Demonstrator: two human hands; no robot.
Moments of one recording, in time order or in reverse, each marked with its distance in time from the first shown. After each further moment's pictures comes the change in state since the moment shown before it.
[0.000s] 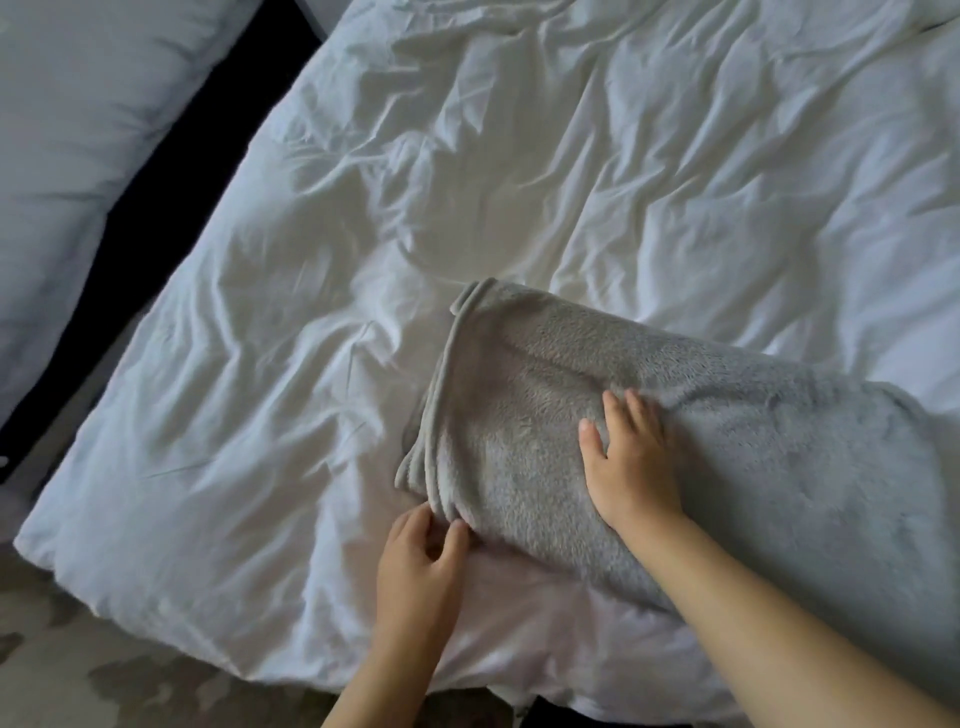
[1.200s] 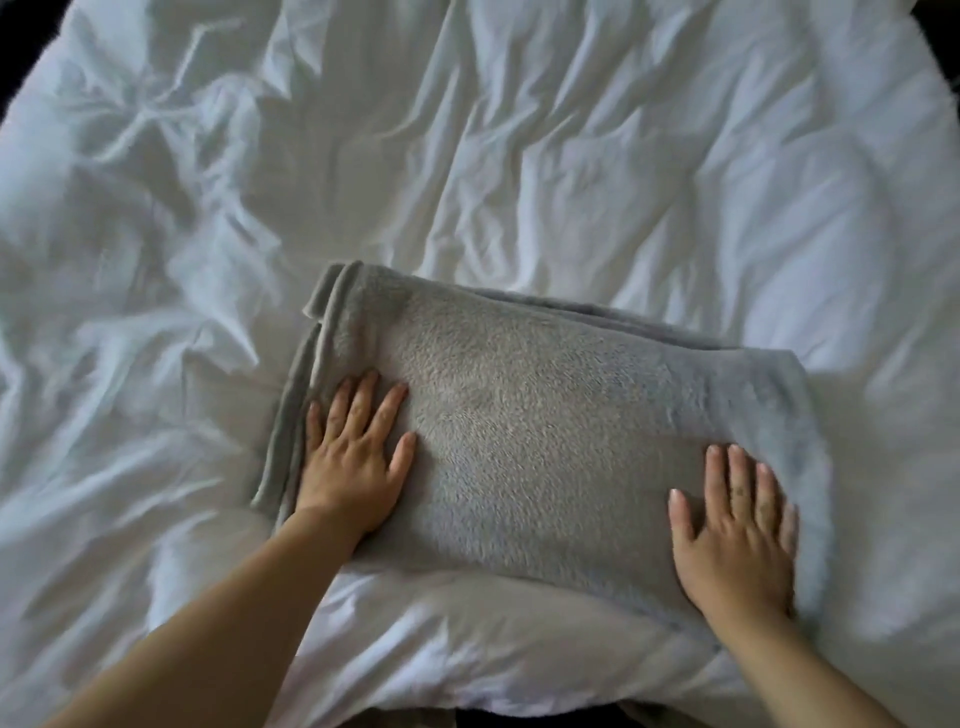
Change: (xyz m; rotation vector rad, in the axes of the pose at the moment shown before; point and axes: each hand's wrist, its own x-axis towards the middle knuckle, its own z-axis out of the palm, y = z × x) left_hand 0.101 0.007 0.079 0.816 -0.198 0.552; right_hand -0.073 0.209 0.005 -0.328 0.096 0.358
